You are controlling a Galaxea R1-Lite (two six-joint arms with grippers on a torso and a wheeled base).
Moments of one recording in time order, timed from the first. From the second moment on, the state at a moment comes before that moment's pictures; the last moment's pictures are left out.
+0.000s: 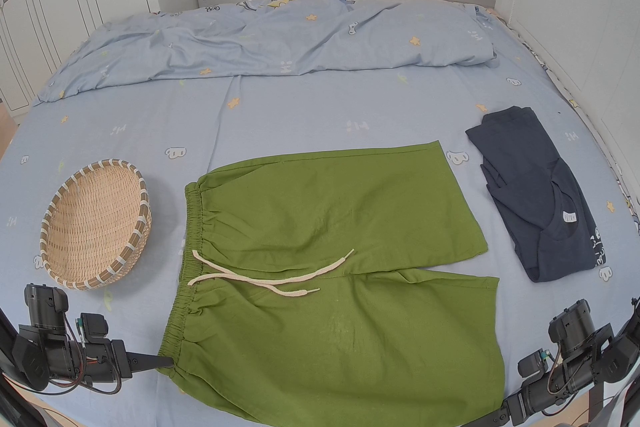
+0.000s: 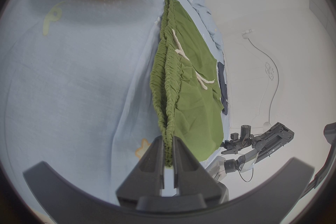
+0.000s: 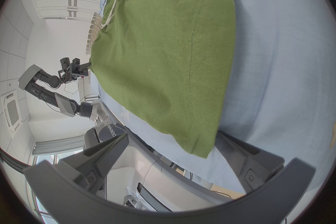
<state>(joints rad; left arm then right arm) 0.22 1.71 -0.02 -0.76 -0.88 -0.25 0.30 1.80 -0.02 -0.53 0.60 0.11</state>
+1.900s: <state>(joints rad) 0.13 1.46 -0.83 0.20 -0.87 -0.40 0.19 1.40 -0.98 0.32 0.66 0.19</state>
